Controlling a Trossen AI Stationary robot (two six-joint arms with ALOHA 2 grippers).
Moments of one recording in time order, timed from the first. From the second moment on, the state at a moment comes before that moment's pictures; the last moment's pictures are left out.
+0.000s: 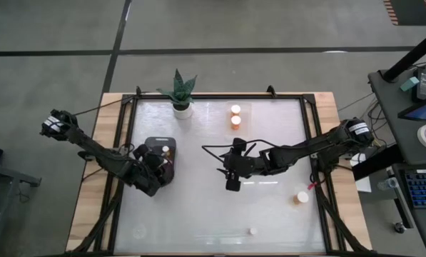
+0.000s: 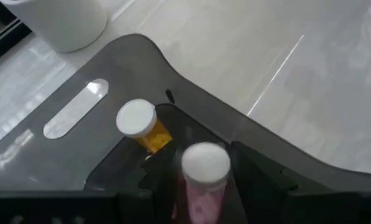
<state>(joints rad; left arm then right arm) -0.54 1.17 0.55 -0.69 -0.79 -1.07 0.25 1.62 1.15 -0.20 0.42 0.12</state>
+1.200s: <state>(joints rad) -0.54 1.08 0.61 0.13 -0.84 -0.04 0.26 1.60 1.15 -0.42 0.40 0.28</state>
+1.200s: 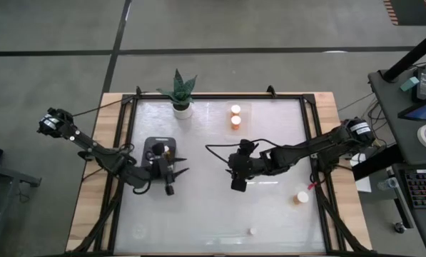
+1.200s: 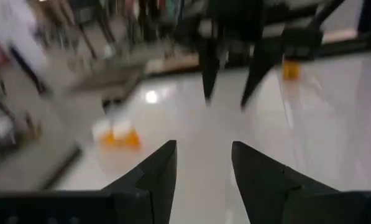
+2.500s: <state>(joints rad) -0.49 1.09 0.58 0.54 -0.85 0.50 0.63 1.40 1.18 -1.28 -0.13 1.49</state>
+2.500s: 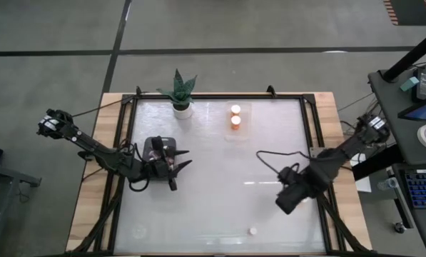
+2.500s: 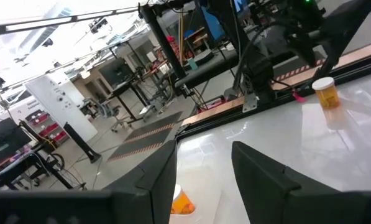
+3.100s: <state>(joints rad) -0.49 1.09 0.58 0.56 -0.85 0.50 0.92 1.17 0.92 -1.26 0.00 1.92</state>
